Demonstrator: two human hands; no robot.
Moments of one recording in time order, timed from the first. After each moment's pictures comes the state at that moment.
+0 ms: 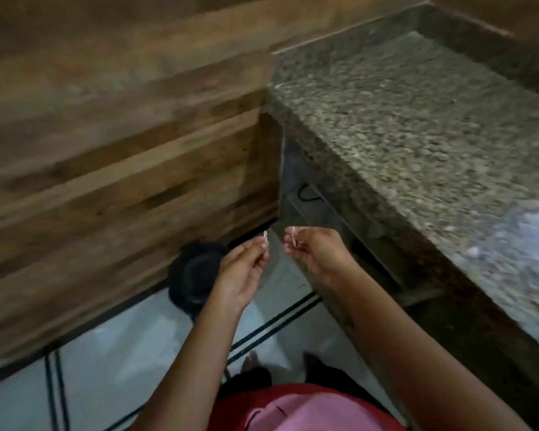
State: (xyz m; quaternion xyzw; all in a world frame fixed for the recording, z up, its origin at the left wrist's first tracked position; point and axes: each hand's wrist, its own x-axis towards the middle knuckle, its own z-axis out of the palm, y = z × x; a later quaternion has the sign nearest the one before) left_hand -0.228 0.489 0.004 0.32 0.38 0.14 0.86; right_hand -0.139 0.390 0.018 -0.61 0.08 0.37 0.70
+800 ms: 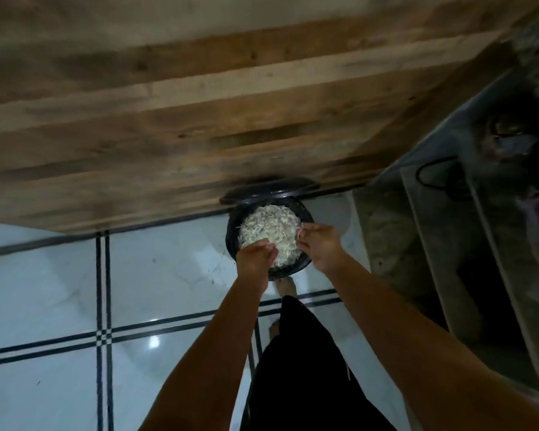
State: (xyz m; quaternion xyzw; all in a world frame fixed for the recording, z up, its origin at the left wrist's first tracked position) left_hand -0.259 0.691 -0.206 0.23 0.65 0.10 0.72; right_hand -0.140 0.638 -0.219 -0.63 0.14 0.56 0.52
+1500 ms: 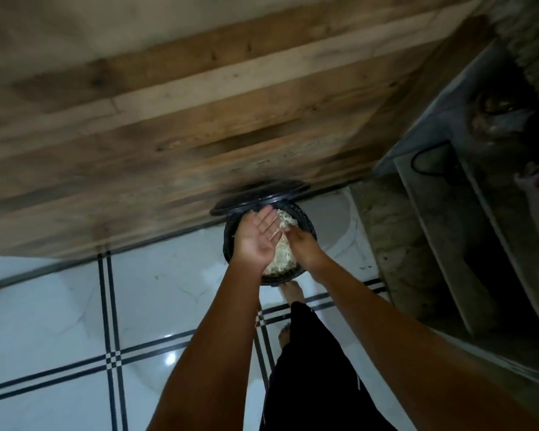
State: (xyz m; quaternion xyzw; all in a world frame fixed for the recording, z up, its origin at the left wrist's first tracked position) left_hand -0.214 0.717 -0.193 0.14 0.55 0.13 0.81; right_hand -0.154 0.637 -0.225 -0.76 -0.12 0.51 0.37
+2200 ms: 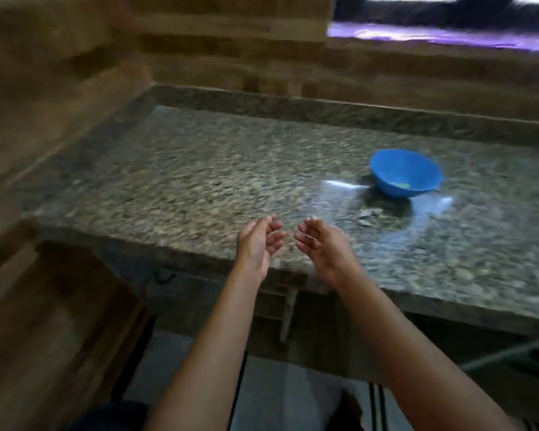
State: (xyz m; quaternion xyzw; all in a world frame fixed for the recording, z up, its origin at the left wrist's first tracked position) left_hand -0.050 0.277 0.065 0.52 0.14 -0.17 0.83; right_hand -0.079 0.165 0.059 -0.47 0.27 -0.05 0.84
